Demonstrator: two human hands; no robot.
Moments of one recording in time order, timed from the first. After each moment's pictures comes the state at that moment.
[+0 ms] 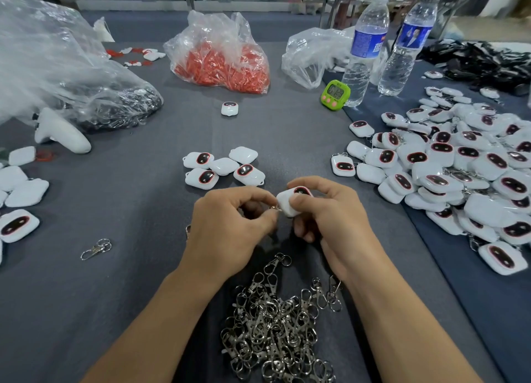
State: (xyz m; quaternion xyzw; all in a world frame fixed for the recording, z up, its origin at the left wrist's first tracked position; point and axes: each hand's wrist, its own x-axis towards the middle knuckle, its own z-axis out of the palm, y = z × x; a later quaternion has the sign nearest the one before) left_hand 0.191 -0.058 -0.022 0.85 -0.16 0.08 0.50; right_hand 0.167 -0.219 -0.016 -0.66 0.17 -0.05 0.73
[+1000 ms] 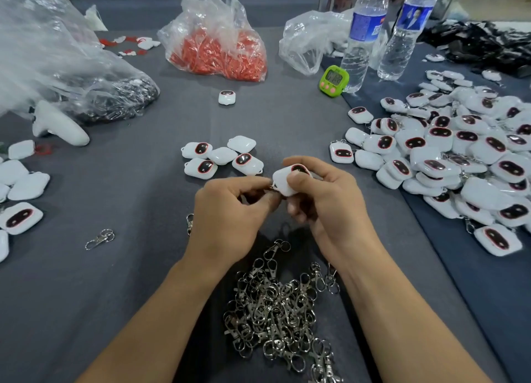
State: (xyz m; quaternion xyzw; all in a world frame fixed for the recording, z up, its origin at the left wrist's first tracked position) left_hand 0.188 -0.063 -0.020 0.82 -0.17 0.09 0.53; right_hand 0.164 -0.210 -0.007 -0.56 0.13 -0.08 0.81
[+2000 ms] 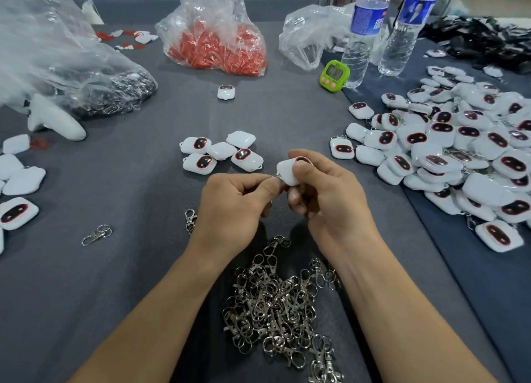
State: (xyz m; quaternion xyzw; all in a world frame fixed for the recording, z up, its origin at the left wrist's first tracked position) left_hand 0.189 -0.070 -0.018 0.78 -0.14 0.02 0.61; right_hand 0.165 -0.207 -0.006 -0.50 0.15 -0.08 0.85
